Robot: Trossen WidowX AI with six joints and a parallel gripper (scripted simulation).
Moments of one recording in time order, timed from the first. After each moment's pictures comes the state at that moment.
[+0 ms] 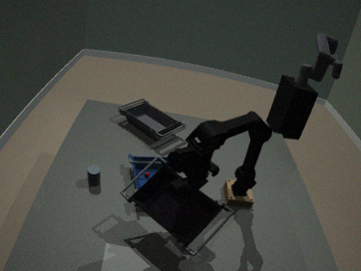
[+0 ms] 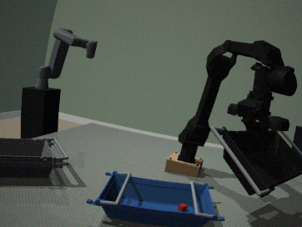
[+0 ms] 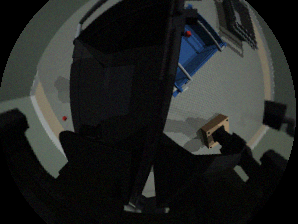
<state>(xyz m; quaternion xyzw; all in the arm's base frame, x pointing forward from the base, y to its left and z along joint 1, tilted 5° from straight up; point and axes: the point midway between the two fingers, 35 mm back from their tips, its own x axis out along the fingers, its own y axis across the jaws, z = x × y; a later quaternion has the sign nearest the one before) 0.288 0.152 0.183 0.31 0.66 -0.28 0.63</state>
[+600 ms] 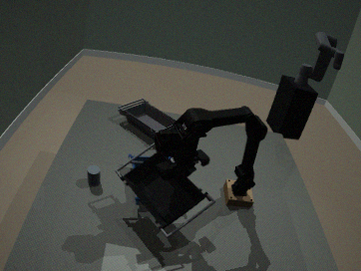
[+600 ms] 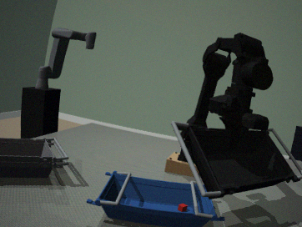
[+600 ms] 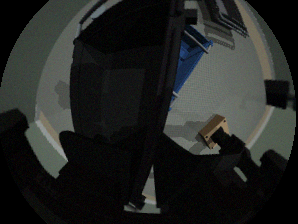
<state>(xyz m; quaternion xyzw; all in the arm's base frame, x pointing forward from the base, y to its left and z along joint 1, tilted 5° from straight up) 0.316 0.088 0.177 0.37 0.63 -0.34 0.59</state>
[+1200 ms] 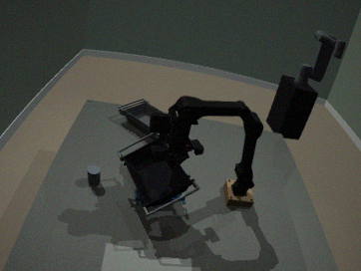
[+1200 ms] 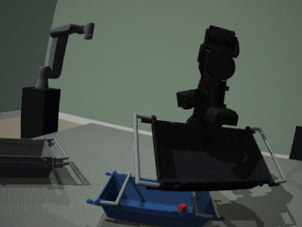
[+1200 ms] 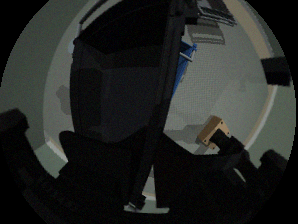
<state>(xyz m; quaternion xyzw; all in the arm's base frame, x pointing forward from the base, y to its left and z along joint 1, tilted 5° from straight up) 0.329 0.018 0.172 0.42 0.59 -0.40 0.55</state>
